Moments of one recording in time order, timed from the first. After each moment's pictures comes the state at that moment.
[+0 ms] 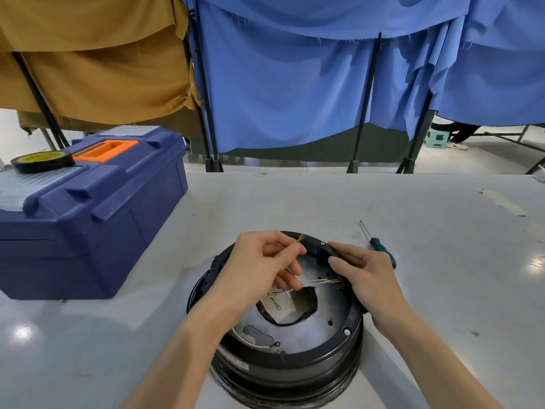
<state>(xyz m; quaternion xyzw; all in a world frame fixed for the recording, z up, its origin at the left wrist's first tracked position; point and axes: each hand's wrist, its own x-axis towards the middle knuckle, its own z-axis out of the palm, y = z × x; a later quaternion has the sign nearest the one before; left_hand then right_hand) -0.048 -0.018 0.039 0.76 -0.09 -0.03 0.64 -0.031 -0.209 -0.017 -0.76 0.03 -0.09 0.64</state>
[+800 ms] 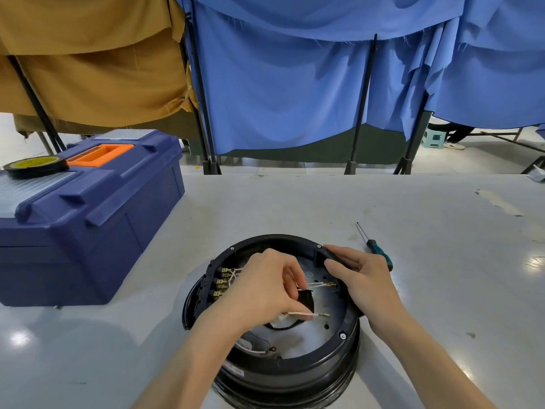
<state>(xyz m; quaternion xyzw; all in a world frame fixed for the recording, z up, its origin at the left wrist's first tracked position) -0.043 -0.025 0.027 0.91 -0.17 -0.07 0.36 -0.033 -0.209 -0.015 -0.76 0.02 -0.09 0.64</state>
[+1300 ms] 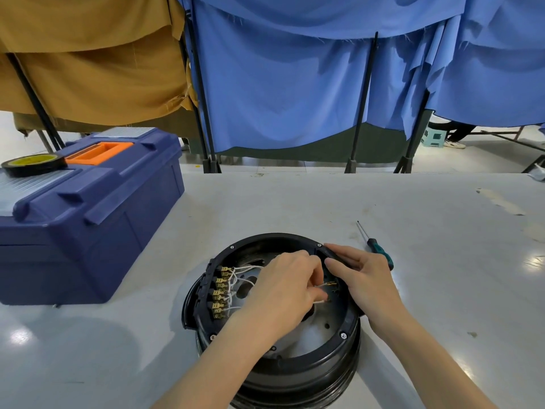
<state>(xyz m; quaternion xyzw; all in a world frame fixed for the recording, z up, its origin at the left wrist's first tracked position) -0.044 -0.056 0.020 0.94 -0.23 0.04 0.25 -0.036 -0.207 -0.012 -0.76 0.01 -0.10 0.65</state>
